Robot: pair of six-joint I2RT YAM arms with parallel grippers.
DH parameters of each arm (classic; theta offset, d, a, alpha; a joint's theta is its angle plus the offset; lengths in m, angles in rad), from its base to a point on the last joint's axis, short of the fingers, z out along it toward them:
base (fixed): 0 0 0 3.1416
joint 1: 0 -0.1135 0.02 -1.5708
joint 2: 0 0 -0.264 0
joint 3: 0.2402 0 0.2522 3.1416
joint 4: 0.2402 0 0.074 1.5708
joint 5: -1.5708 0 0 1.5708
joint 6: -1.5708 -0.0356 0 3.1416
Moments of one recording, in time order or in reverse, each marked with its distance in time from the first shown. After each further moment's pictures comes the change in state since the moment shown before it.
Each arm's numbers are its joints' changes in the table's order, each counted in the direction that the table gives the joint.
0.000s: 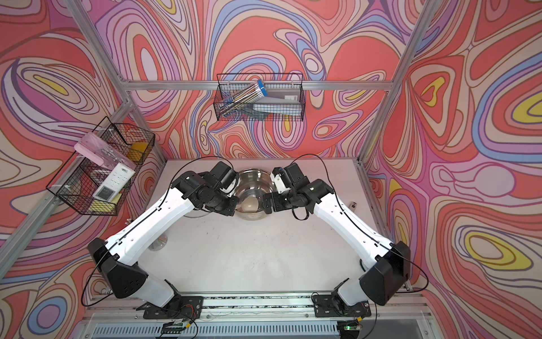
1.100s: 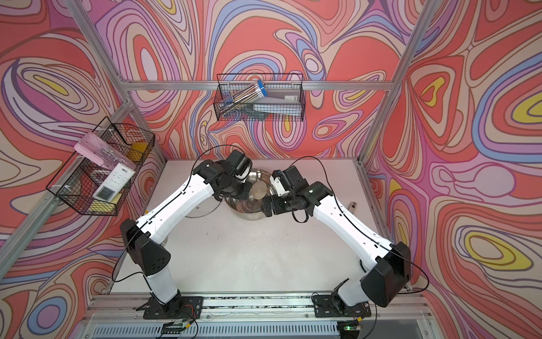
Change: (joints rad) left arm -0.018 -0.238 0.225 -0.114 -0.026 -0.011; right arm -0.013 0.015 -0.033 -0.007 -0.032 0.011
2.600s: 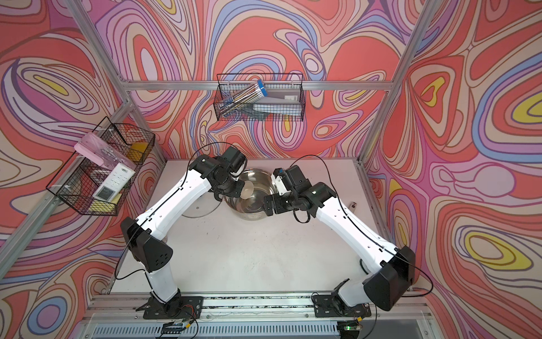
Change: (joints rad) left arm -0.050 -0.041 0.085 0.126 0.118 -0.084; right arm 0.000 0.029 0.000 -0.007 -0.012 0.001
